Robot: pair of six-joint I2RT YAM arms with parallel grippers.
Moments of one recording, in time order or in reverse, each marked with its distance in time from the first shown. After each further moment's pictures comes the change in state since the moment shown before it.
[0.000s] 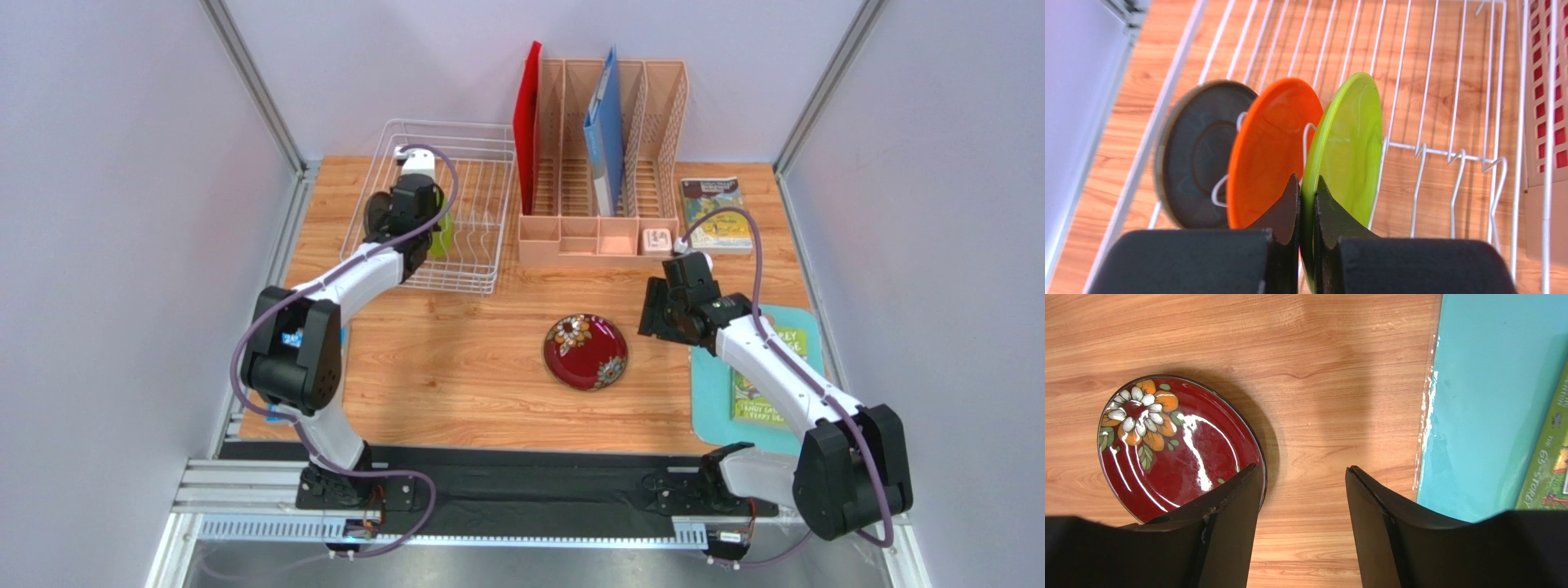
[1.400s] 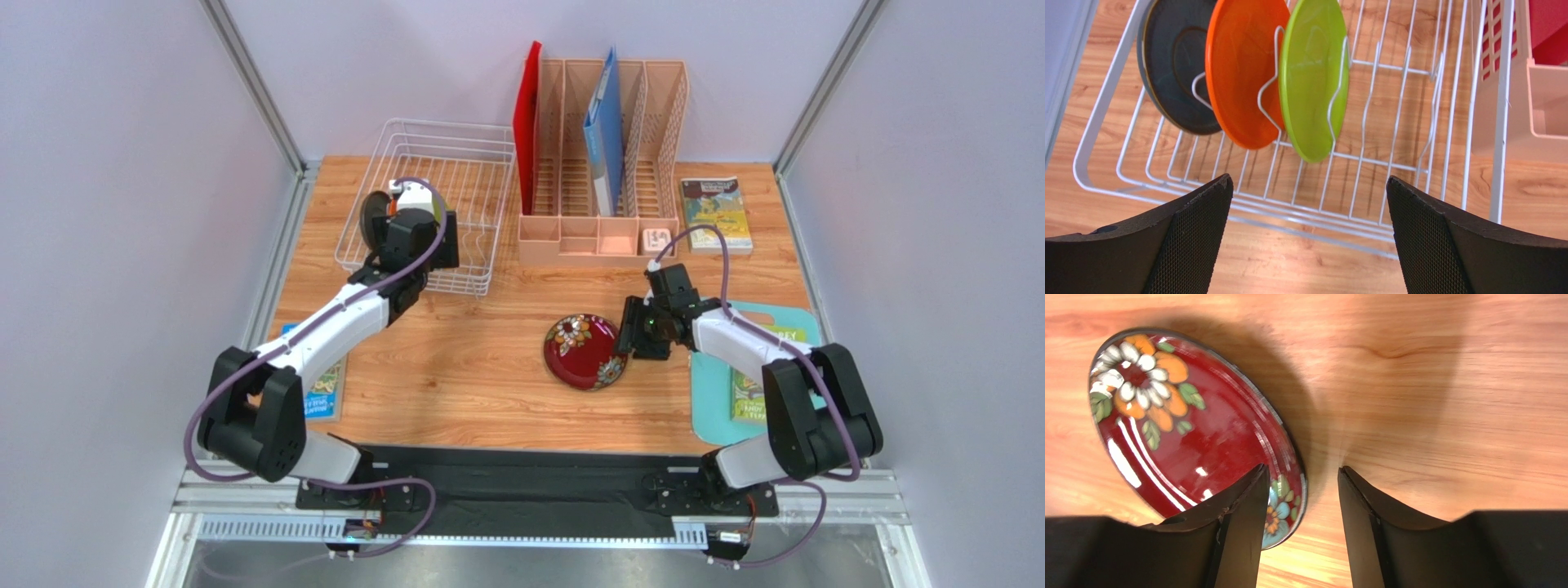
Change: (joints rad) left arm -0.114 -0.334 -0.229 -0.176 -0.034 -0.126; right arm -0.014 0.224 -0.095 0.211 -0.303 0.023
